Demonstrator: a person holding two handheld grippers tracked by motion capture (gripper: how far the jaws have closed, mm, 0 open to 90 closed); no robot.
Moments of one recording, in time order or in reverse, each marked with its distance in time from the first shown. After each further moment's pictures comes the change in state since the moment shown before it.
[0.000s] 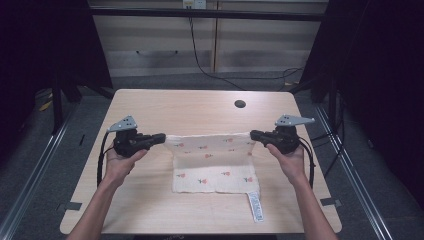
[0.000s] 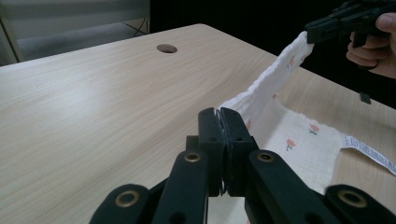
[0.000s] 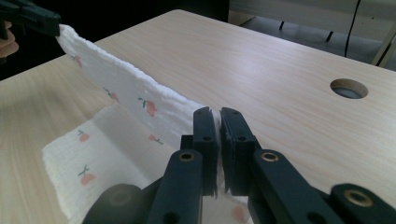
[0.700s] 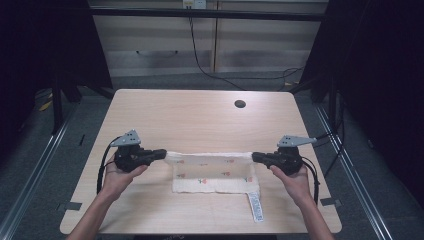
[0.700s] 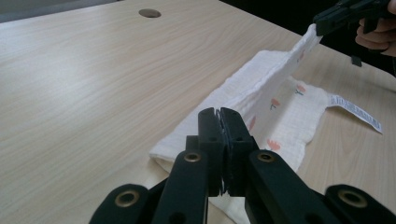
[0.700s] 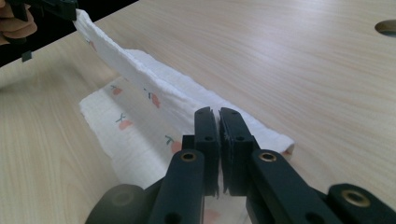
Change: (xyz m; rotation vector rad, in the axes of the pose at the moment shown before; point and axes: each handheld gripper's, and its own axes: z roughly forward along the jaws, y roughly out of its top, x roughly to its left) left arm -0.022 -0.026 -0.005 0.102 -0.028 0.029; right arm 0.021 -0.046 -0.016 0.077 0.068 0.050
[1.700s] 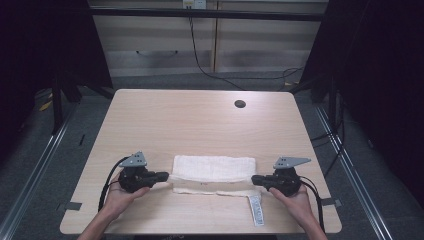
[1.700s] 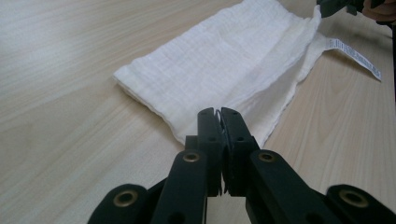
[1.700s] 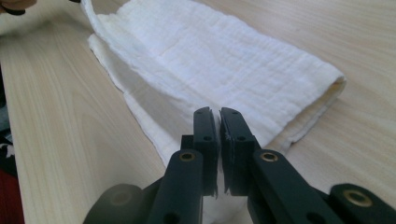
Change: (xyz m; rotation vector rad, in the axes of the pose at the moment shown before) left arm -0.017 -0.051 0.015 0.132 -0.040 -0.022; right arm 0.019 -0.051 0.003 0.130 0.034 0.011
